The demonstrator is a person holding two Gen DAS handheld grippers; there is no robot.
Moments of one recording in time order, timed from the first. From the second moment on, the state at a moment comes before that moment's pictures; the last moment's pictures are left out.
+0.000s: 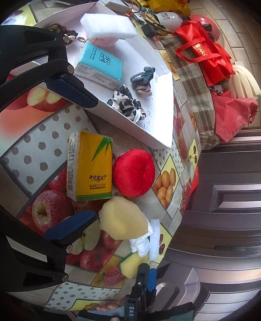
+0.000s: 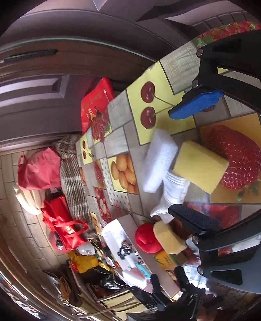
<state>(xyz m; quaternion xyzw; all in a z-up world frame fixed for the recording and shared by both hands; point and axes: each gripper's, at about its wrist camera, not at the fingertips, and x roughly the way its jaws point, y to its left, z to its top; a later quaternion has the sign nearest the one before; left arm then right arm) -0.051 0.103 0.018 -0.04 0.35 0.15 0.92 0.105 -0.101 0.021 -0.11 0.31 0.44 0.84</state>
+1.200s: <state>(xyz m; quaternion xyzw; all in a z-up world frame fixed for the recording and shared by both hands) -0.103 0.063 0.055 0.04 0.17 0.15 0.97 0.060 -0.130 0.060 -0.02 0.11 0.40 0.91</state>
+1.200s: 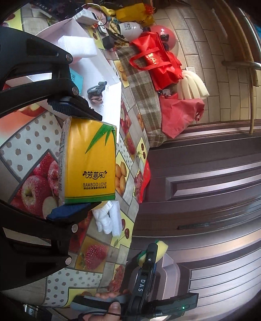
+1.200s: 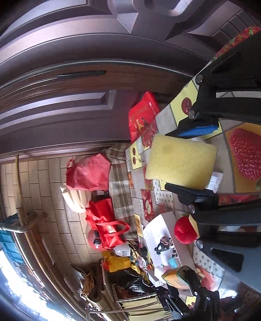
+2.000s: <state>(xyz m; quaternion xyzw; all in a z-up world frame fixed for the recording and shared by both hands) -0.163 0.112 0.051 -0.03 0.17 0.22 0.96 0.009 -0.040 0.053 -0.06 0.12 0.52 0.85</state>
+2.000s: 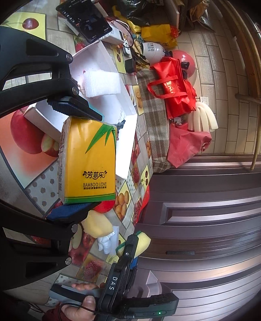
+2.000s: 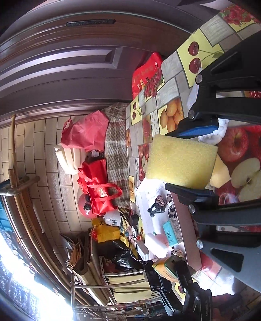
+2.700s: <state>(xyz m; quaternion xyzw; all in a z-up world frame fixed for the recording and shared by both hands) -0.190 0.148 0.047 -0.05 0.16 0.27 0.95 -0.020 0.023 0.043 -0.10 0.14 0.57 0.80</state>
